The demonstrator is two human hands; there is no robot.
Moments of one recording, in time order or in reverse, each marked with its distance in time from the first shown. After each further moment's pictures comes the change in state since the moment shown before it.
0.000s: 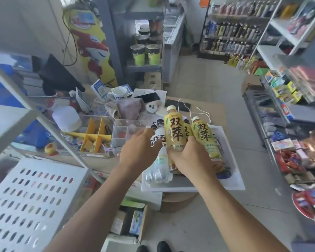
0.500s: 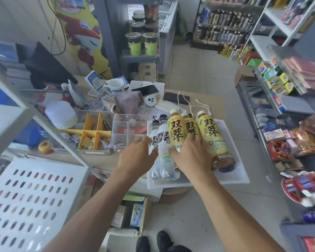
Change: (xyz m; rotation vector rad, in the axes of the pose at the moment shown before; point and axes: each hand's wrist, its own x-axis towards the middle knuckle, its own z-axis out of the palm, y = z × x) left_hand 0.002 -0.053 0.022 0.093 -0.153 0.015; right_hand 0.012 -0.012 0.037 -0.367 0.072 0.007
